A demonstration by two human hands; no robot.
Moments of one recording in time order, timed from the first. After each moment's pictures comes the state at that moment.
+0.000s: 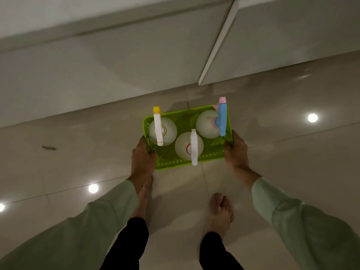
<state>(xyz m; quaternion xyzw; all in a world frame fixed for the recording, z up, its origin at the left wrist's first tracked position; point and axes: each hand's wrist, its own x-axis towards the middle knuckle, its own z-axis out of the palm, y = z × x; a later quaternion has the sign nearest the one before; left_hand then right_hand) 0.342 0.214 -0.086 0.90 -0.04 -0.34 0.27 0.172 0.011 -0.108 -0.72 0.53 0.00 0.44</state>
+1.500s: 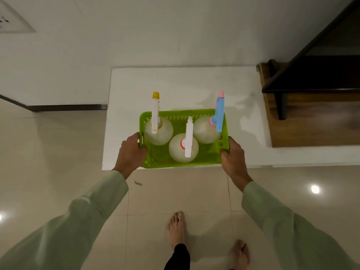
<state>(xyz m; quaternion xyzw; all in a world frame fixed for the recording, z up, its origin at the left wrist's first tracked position) 0.659 0.347 0.290 0.90 -0.01 -0.30 0.31 0.498 0.111 0.276 -0.79 0.42 -0.01 0.45</state>
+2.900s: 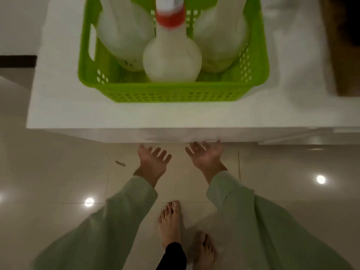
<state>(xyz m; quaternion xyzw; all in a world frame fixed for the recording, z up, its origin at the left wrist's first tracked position) 0.537 0.311 0.025 0.39 0.50 -0.32 0.70 0.473 0.172 -0.002 -0.04 0.59 -0.08 0.80</state>
